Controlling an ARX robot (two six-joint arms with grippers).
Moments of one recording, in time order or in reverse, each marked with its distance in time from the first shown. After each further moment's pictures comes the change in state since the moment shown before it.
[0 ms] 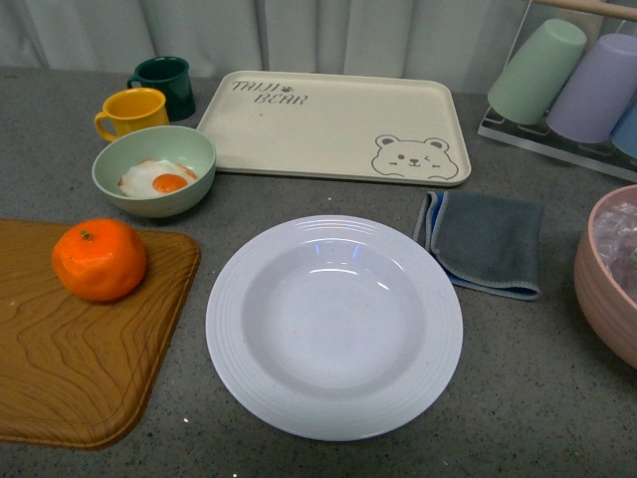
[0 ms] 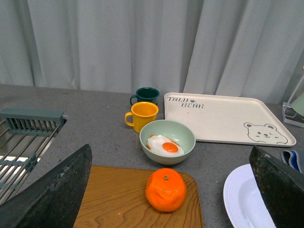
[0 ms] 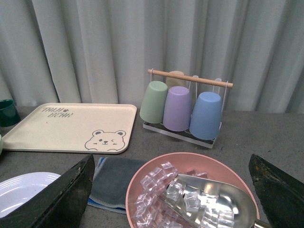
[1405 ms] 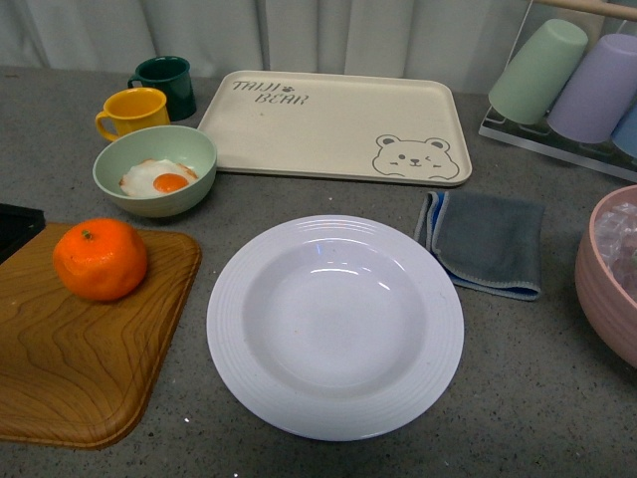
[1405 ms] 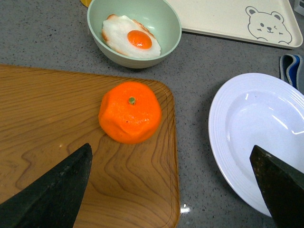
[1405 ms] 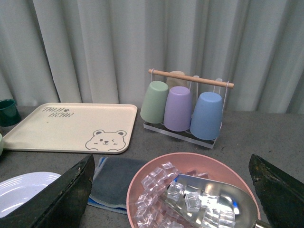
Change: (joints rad) left arm -0.004 1.217 0.298 0.330 0.195 -0.074; right arm 0.000 0.000 0.000 0.000 0.000 0.000
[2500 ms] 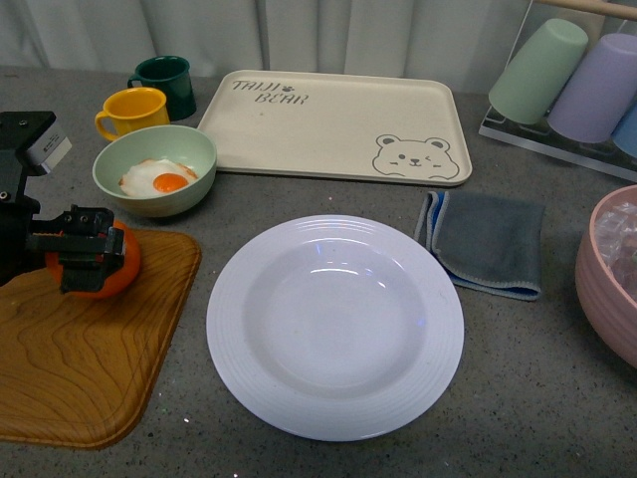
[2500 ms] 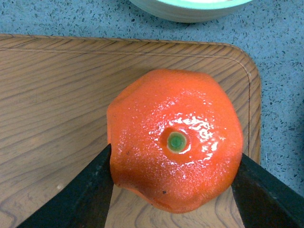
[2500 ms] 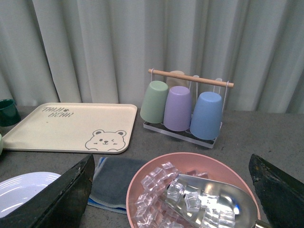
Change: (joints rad) left arm -0.033 0.670 0.409 -0.088 -0.140 0.103; right arm 0.000 0.000 0.000 0.000 0.000 0.000
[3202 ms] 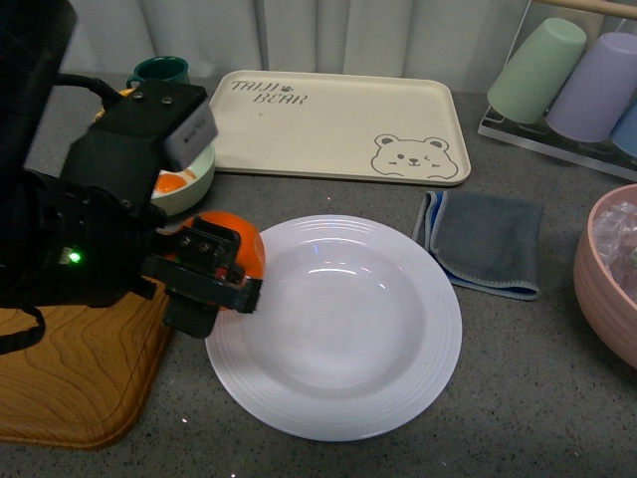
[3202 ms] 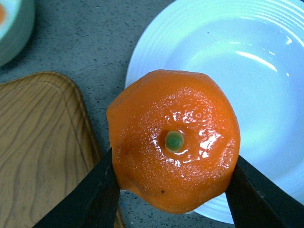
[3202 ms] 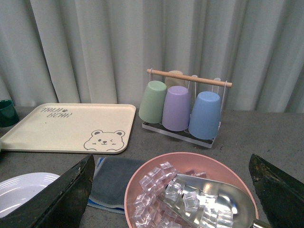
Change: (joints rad) left arm -0.361 -0.179 -0.072 -0.012 -0.015 -0.008; right arm 0.000 0.000 0.000 0.000 0.000 0.000
